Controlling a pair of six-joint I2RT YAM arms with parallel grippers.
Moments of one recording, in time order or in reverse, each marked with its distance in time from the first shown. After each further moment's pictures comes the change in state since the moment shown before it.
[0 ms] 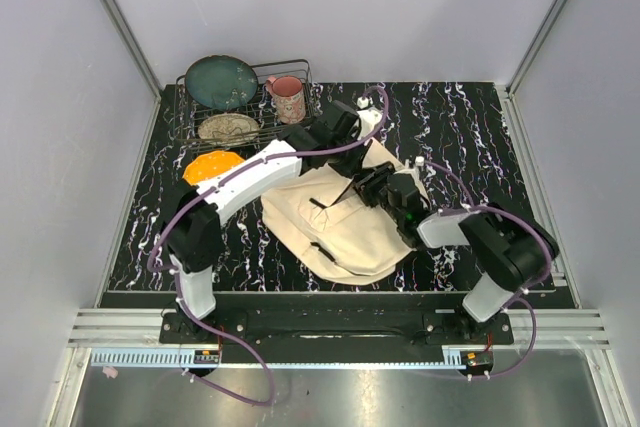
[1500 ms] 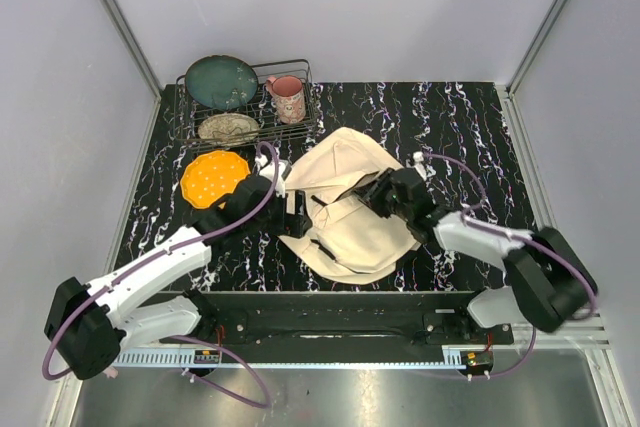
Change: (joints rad) left arm 0.062 -0.824 -0.943 0.209 -0.123 -0.423; right arm 0.004 -0.247 0.089 -0.622 -0.082 -0.229
